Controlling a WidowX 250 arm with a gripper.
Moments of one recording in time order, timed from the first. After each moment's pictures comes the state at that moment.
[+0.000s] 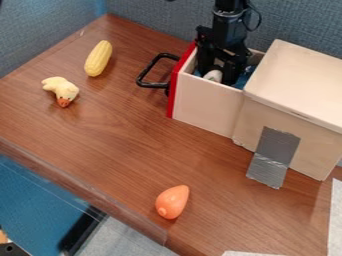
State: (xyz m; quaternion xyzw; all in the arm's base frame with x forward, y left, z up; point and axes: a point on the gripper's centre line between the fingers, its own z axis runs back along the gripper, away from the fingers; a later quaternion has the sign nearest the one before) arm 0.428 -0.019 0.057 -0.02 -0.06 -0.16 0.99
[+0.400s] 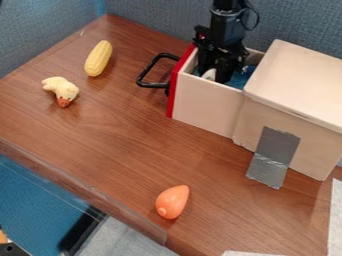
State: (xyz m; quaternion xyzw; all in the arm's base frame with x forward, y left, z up) arm 0.427 -0.018 0.062 -0.02 -0.05 -0.17 0.98
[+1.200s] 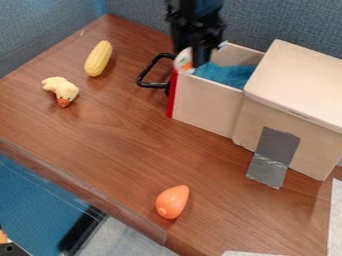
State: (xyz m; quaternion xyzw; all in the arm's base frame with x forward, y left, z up) arm 0.354 0.006 0.115 -0.03 -0.10 -0.16 0.98
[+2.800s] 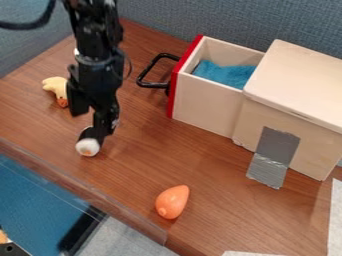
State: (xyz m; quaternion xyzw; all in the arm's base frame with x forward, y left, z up) arm 0.257 0.079 0.047 0.04 -0.02 -0.15 0.99
